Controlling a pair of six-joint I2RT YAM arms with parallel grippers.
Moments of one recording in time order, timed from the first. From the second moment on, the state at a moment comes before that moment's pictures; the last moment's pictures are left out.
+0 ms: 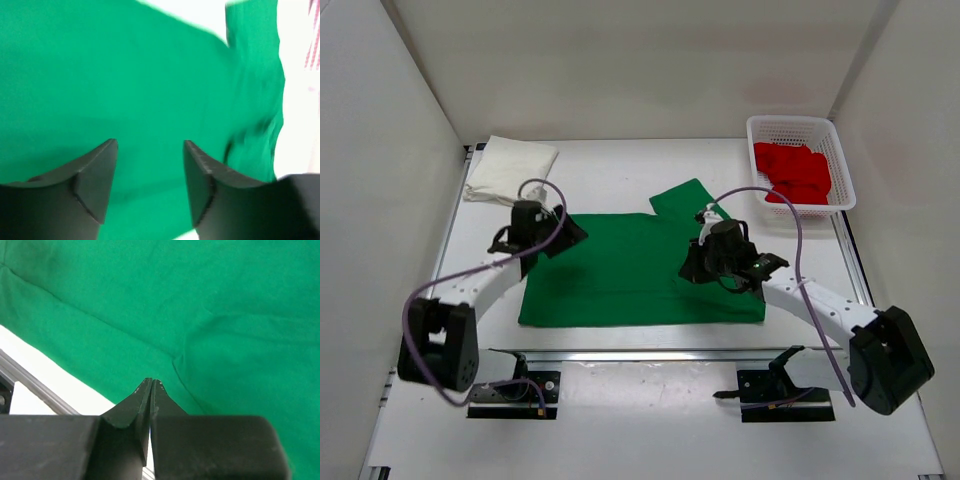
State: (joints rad) left arm -0.25 1.28 0.67 -0.07 0.19 -0.66; right arm 0.59 1.20 0.68 -0.21 -0.22 0.42
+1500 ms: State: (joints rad) left arm 0.04 2.04 1.37 -0.28 -0.08 -0.44; right arm 0.48 1.33 0.64 0.02 -0.36 0.44
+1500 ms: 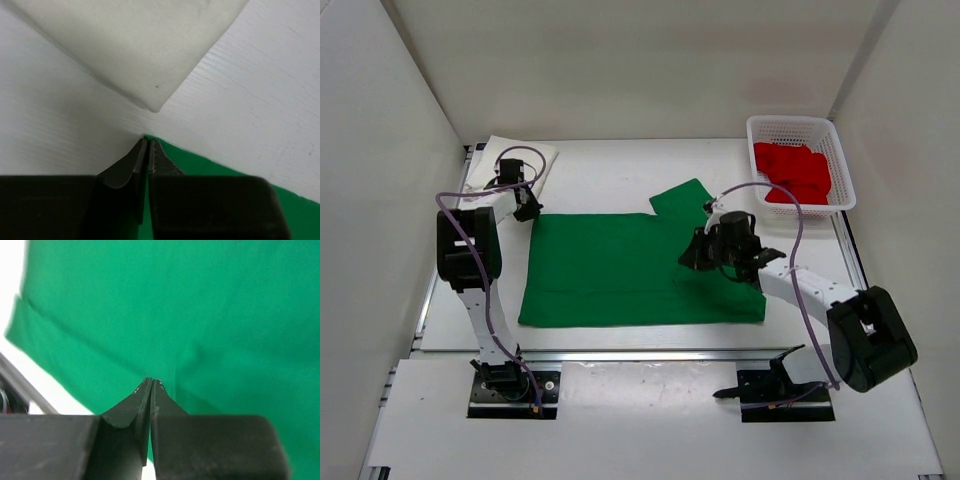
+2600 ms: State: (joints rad) left arm 0.04 2.02 1.29 -0.16 0.01 -0.48; right arm 0.26 2.69 2.54 -0.69 0.09 0.23
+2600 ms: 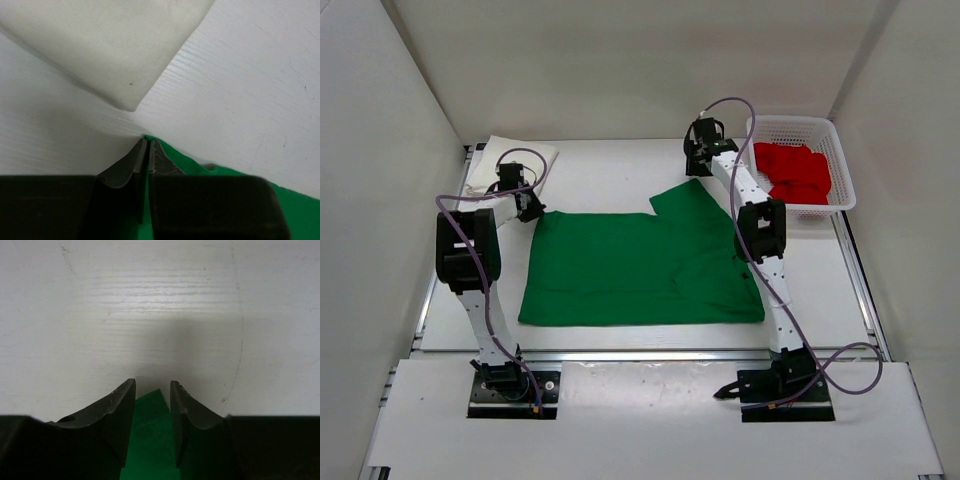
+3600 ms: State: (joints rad) left arm 0.04 1.84 1.17 -0.16 0.04 -0.49; right arm 0.27 2.32 2.31 -0.96 0.07 0.20
